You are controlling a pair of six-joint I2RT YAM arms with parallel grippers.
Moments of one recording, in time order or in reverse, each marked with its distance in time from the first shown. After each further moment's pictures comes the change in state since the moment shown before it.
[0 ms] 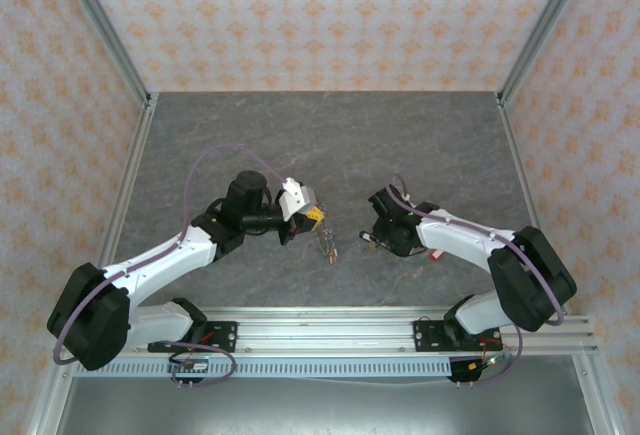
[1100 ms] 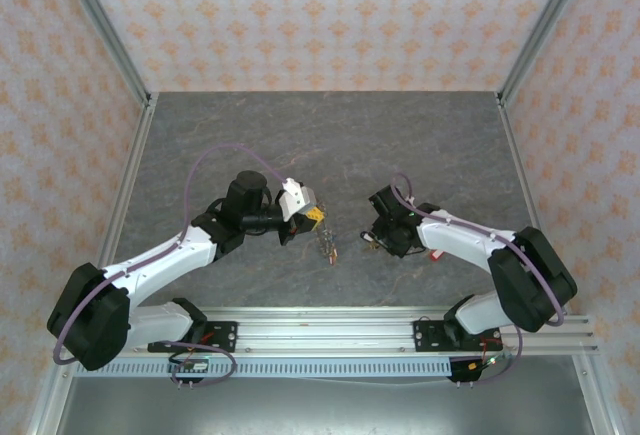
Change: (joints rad) left arm 0.000 0.000 0.000 -0.006 0.000 0.008; right arm -0.005 -0.003 -0.007 0.031 -0.031 0.130
